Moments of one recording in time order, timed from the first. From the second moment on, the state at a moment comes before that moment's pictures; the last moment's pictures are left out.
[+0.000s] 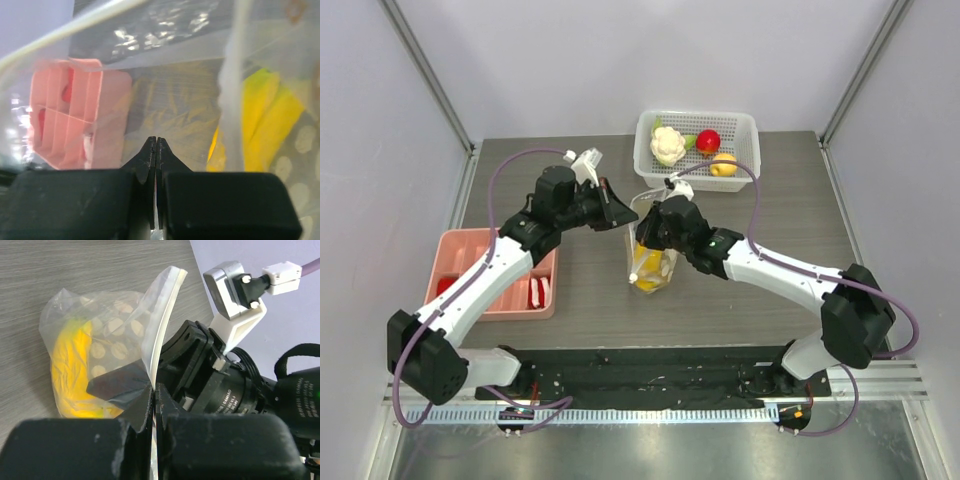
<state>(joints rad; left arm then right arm) -0.52 1.29 1.12 -0.22 0.39 -0.68 0.81 1.49 1.06 -0.05 0.13 0.83</state>
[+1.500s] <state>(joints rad) -0.56 1.39 1.09 -0.16 0.47 -0.76 0.74 1.41 0.95 -0.44 -0.09 0.54</state>
